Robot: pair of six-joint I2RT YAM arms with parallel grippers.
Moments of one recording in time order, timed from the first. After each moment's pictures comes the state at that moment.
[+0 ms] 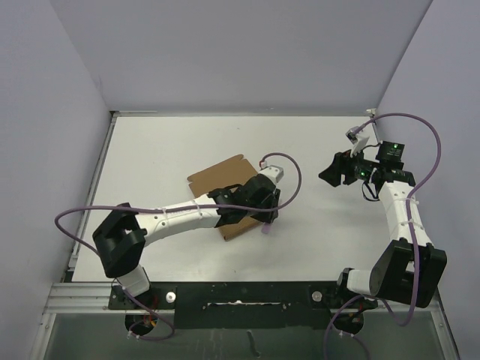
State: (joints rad) left arm -1.09 1.69 1.25 -0.29 -0.14 -0.59; right arm -0.24 1.29 1.01 -0.51 -0.85 -0.33
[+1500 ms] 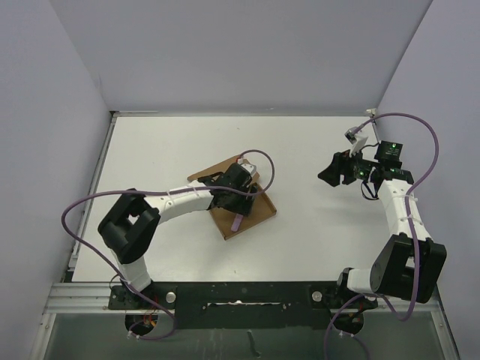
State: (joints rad) left arm -0.82 1.77 1.15 -0.39 -0.06 -0.40; right arm -0.24 1.32 1.01 -0.49 -0.85 -0.33
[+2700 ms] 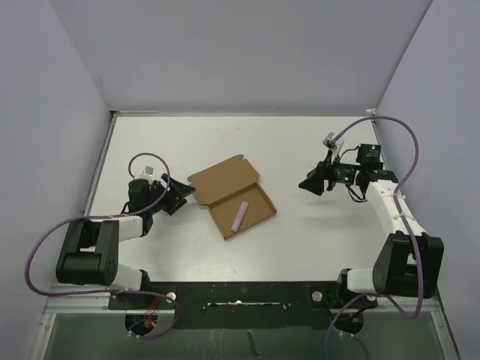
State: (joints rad) left arm -0.06 1.40 0.39 0.50 0.45 -0.97; right arm -0.10 1.34 0.95 -0.46 -1.05 -0.41
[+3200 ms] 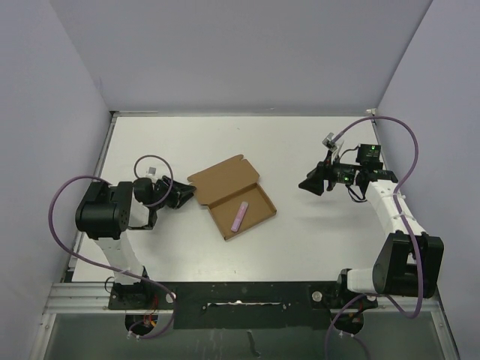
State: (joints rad) left arm -0.02 1.85 0.46 0.90 0.56 -1.16; right arm -0.10 1.34 0.95 -0.46 -1.05 -0.42
